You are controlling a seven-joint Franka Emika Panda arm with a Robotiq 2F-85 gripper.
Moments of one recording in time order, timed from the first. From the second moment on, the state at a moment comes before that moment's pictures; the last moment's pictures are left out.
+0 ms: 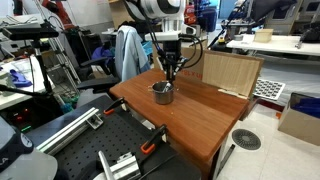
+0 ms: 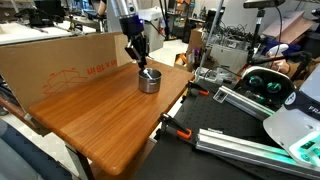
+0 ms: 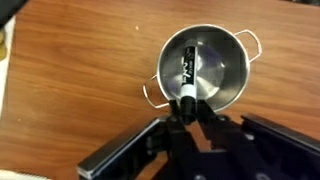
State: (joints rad) arm 0.05 0.45 0.00 -1.98 -0.15 2.16 -0.07
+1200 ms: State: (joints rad) arm 0.05 0.48 0.00 -1.95 -0.19 2.16 -0.07
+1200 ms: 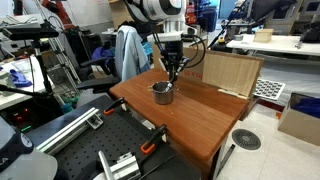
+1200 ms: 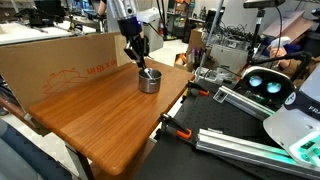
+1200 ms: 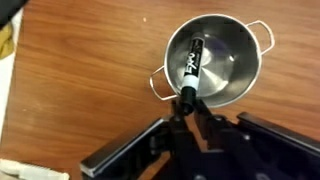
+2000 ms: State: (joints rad) arm 0.02 0.23 0.00 -1.98 -0.08 2.16 -0.07
